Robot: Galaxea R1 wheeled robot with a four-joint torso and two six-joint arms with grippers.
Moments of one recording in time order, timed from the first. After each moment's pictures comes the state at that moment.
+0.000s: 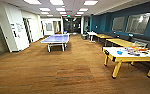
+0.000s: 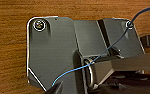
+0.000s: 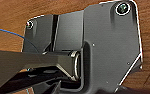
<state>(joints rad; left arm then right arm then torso) 1.58 3.02 -2.68 -0.08 -0.18 0.13 -1.55 2.94 -2.58 -0.13 0.03 0.11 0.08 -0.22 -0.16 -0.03</state>
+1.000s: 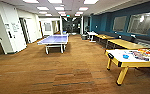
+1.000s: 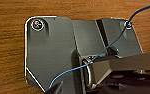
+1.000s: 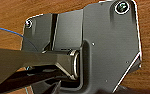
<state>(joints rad) 1.58 3.02 -2.68 -0.08 -0.18 0.13 -1.56 2.95 -2.59 -0.13 0.03 0.11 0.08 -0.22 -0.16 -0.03</state>
